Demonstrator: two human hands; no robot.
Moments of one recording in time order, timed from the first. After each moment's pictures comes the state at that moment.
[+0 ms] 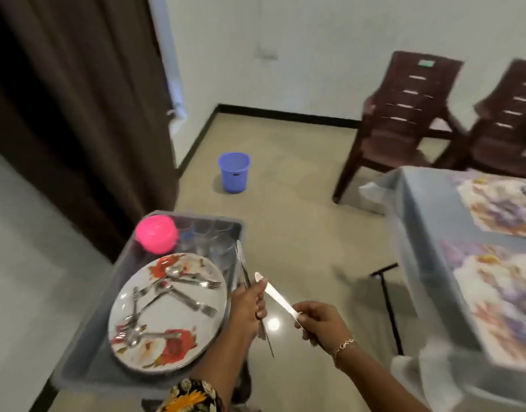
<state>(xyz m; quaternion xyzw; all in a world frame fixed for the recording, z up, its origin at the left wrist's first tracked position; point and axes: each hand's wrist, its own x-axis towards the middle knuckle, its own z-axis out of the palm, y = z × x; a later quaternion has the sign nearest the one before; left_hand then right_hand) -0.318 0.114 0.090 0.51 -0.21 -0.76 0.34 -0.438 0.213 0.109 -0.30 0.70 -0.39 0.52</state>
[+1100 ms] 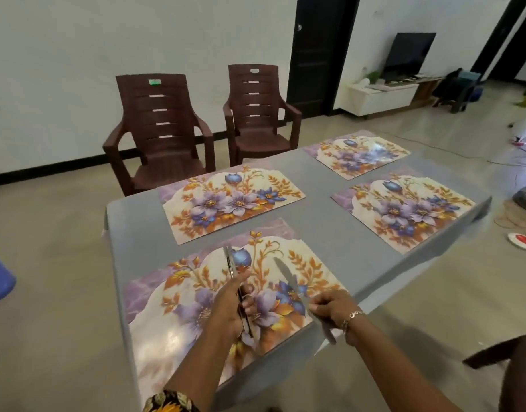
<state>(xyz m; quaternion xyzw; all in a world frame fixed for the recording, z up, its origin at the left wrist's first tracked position) -0.887 0.370 0.107 0.34 -0.31 -0.89 0.02 -0.964 0.559 0.137 0.00 0.80 -0.50 0.34</state>
